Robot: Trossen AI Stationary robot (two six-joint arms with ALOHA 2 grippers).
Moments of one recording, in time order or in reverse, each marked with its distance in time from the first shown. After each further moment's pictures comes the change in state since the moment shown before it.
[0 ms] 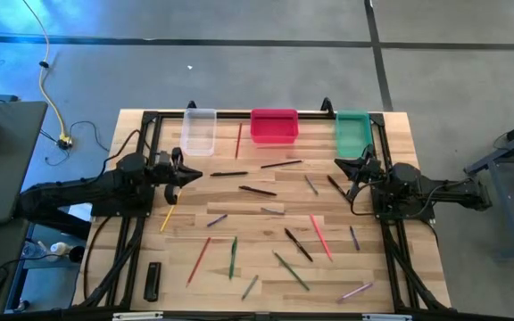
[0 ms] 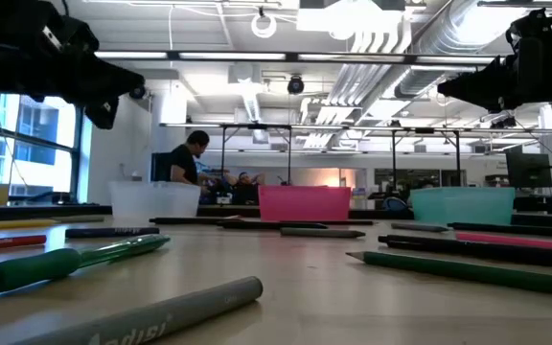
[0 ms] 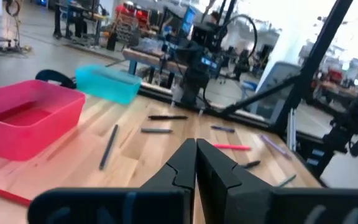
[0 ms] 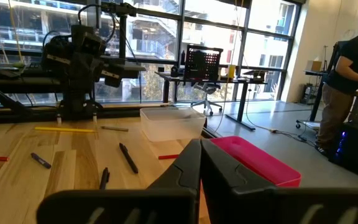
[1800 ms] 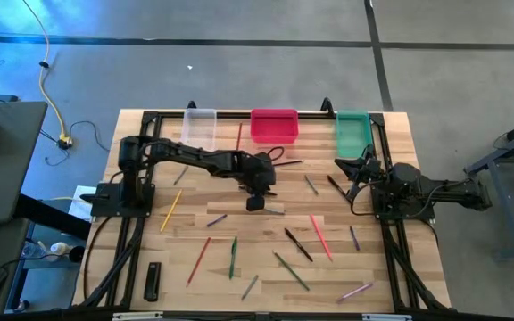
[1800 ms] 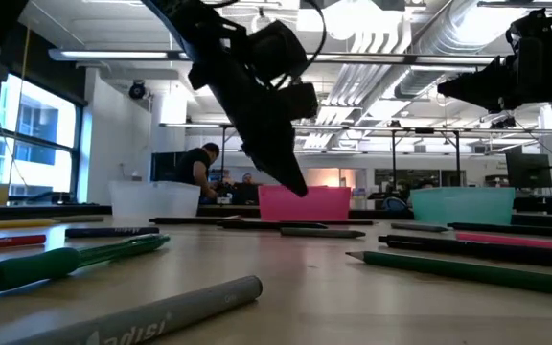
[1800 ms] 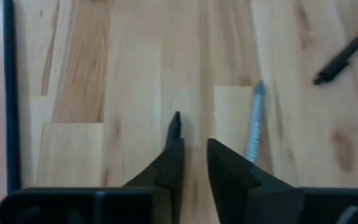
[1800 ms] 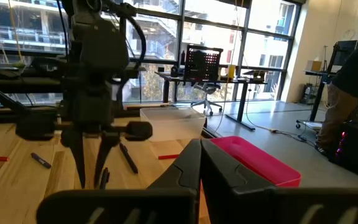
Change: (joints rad) left arm -0.172 1.623 1.205 -0.526 -0.095 0.345; right arm 0.000 0.000 0.000 -0.003 0.000 0.000
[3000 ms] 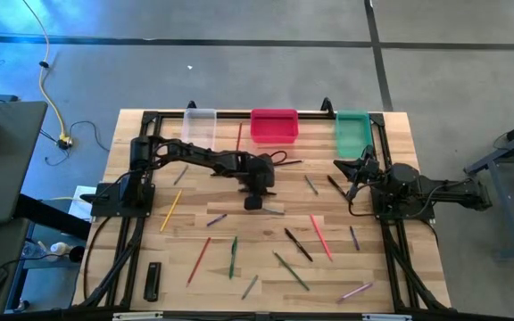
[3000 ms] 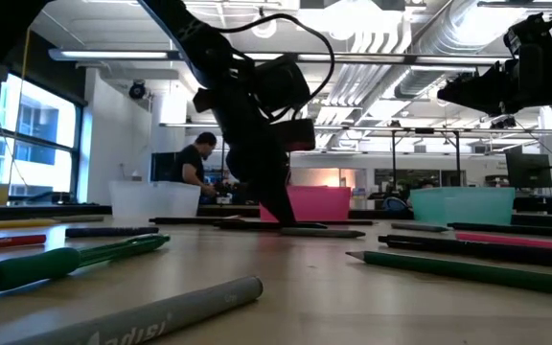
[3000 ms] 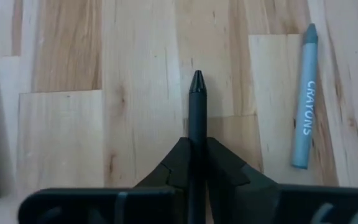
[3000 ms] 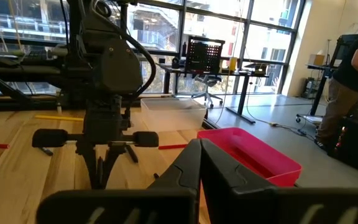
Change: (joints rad) left arm 0.010 0.104 0.003 -0.042 0.040 0.078; right arm 0.000 0.002 0.000 -0.040 0.000 0.000
